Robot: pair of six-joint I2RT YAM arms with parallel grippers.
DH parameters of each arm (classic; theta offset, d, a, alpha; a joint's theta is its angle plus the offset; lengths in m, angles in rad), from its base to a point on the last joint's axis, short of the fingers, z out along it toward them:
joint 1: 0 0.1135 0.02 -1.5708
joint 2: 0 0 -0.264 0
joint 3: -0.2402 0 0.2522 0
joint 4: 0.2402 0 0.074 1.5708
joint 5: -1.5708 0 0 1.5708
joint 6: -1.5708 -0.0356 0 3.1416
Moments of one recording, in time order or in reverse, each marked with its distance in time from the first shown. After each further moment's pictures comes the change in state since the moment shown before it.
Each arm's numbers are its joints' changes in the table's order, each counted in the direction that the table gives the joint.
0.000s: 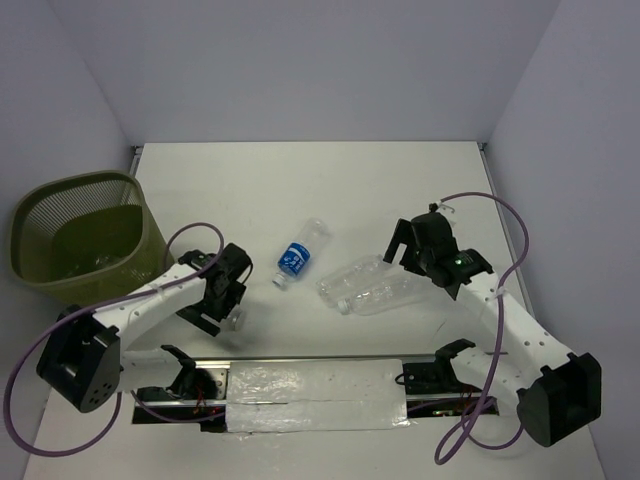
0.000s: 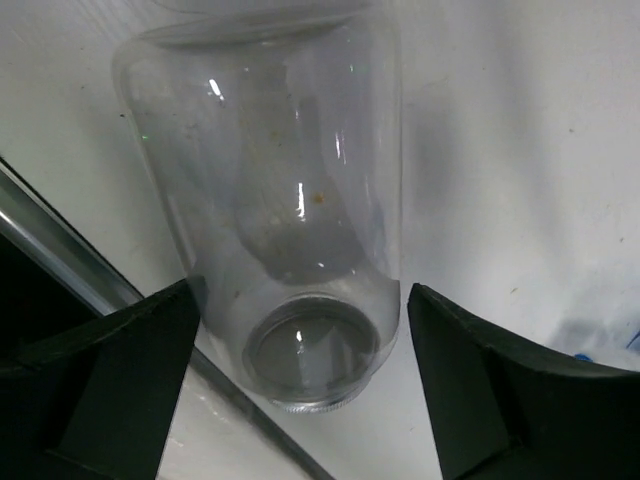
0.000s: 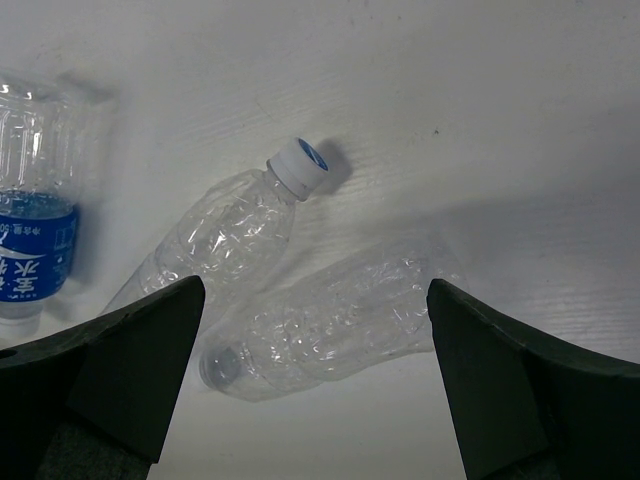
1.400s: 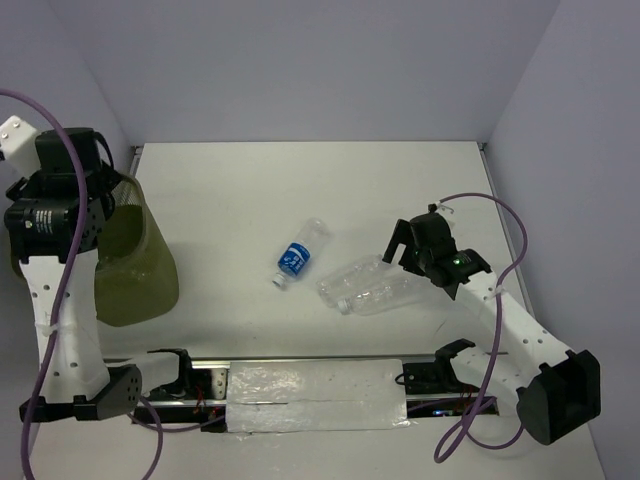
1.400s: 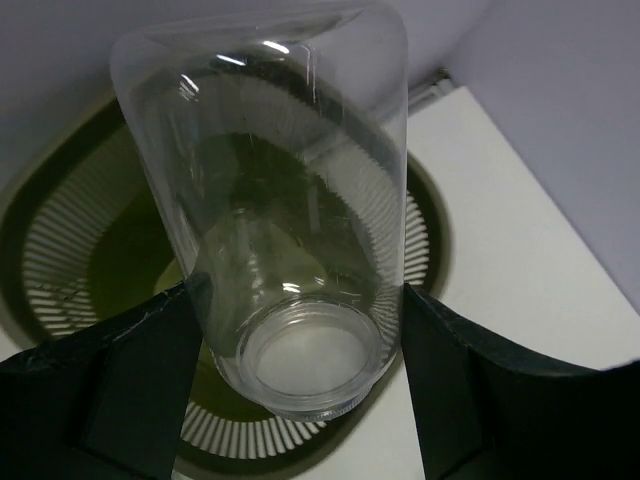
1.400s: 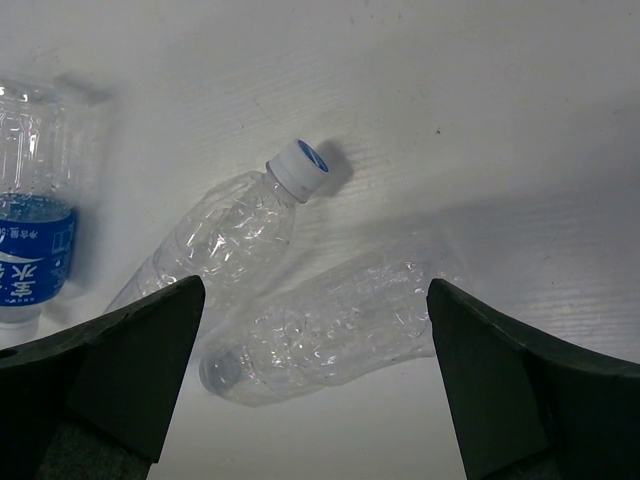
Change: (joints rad) left arm 0.572 -0.008 -1.188 0.209 0.437 -1.025; right arm 0.006 0.016 0.011 -0.019 -0.004 -0.009
